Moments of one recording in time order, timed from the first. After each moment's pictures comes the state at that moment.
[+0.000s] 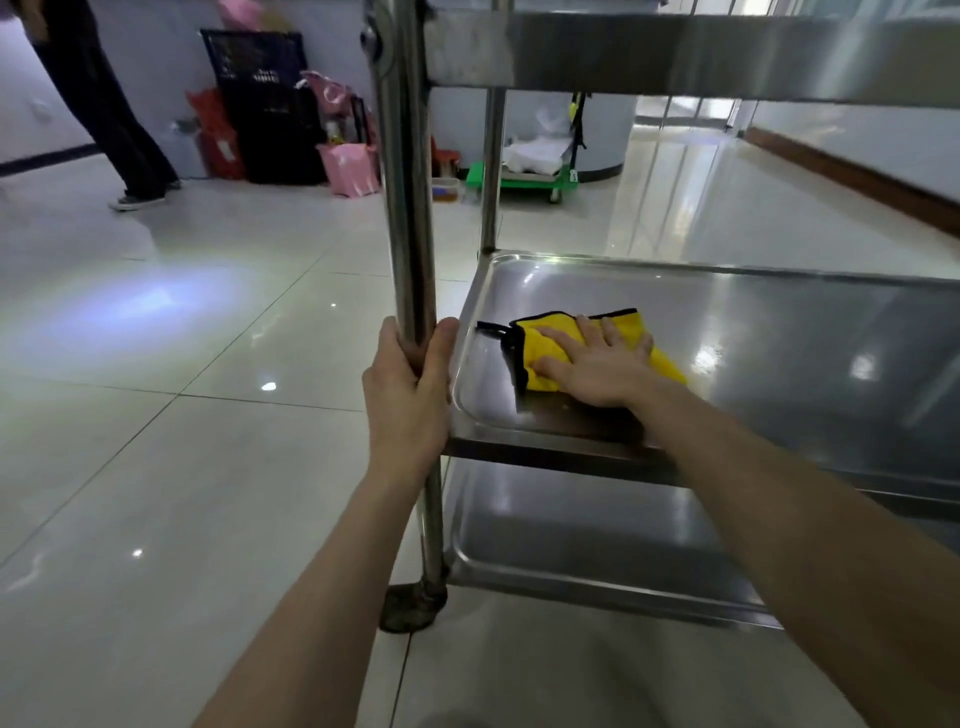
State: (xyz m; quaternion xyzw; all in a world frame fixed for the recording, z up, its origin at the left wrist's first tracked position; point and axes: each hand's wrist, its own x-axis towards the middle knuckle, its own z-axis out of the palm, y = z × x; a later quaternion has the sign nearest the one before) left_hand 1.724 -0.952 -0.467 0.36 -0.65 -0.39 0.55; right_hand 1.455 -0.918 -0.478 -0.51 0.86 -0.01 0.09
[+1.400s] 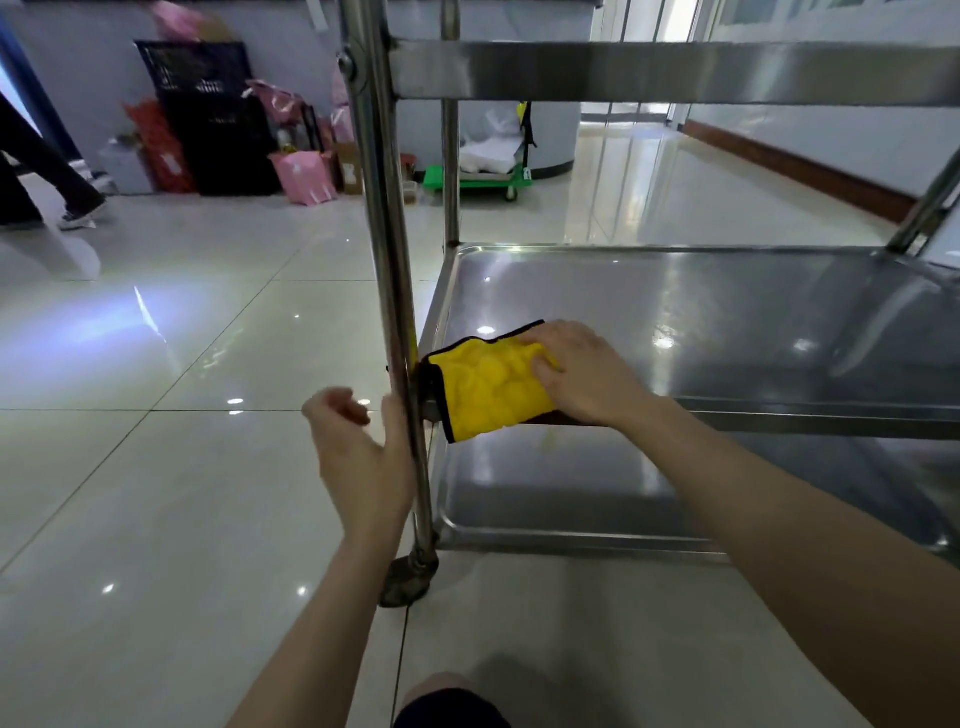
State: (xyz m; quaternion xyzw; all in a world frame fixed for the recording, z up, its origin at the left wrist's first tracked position) left_hand 1.776 -0.908 -0.530 0.45 -0.63 -0.29 0.57; right_hand 1.534 -0.818 -0.450 -0.59 0.78 -0.22 0.01
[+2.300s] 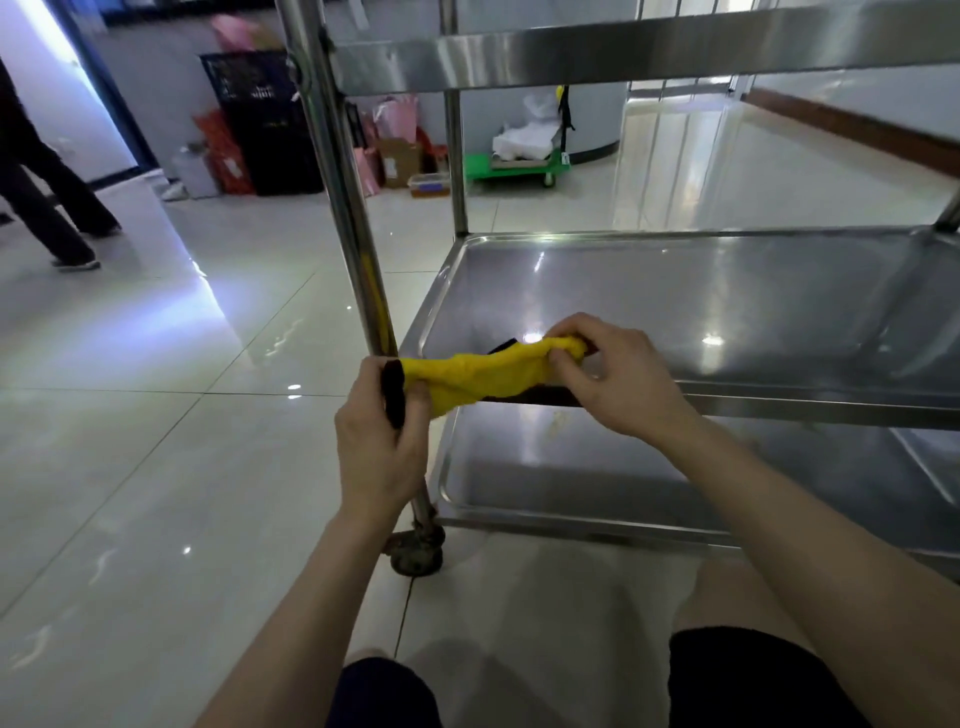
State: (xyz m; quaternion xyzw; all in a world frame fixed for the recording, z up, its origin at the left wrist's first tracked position) left_hand 1.754 -0.849 -0.485 0.31 -0.74 -0.21 0.56; right_hand 1.504 -0.741 -0.445 -0.60 0.69 -0.40 -0.01
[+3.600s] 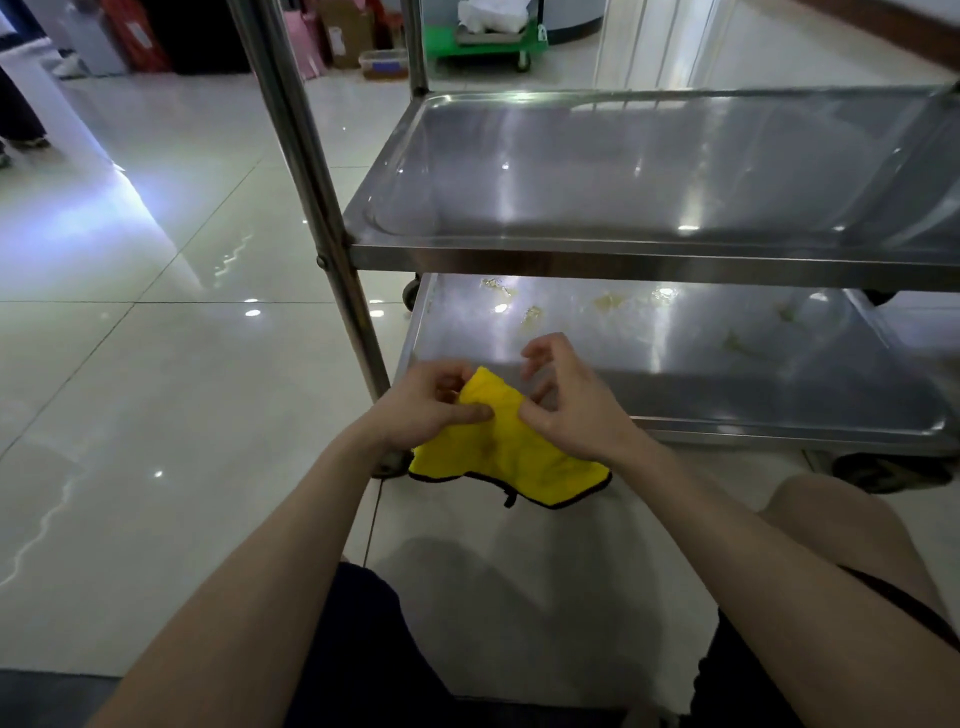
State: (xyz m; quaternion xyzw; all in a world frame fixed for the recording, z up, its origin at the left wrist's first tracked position) left_hand 1.731 -0.852 -0.601 0.26 -0.79 -0.54 0.10; right_hand 1.549 -0.696 -0.602 -0.52 0.74 -0.38 0.21
